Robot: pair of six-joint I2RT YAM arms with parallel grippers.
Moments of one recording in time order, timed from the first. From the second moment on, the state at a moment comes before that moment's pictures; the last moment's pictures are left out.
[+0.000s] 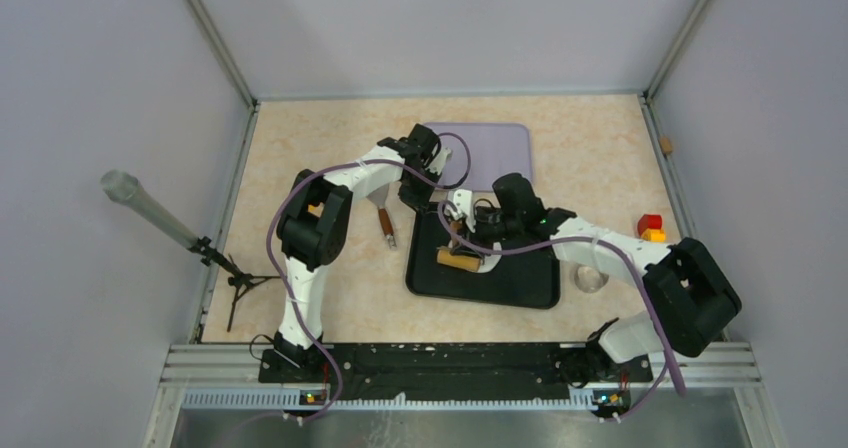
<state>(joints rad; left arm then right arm) -0.52 2.12 1.61 -0.72 0.10 -0.04 0.67 1.43 0.79 -0.07 -0.63 -0.48</state>
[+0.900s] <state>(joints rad) -0.44 2.06 1.52 -0.67 0.01 -0.19 0.51 1.34 0.81 -0.08 -0.59 -0.31</state>
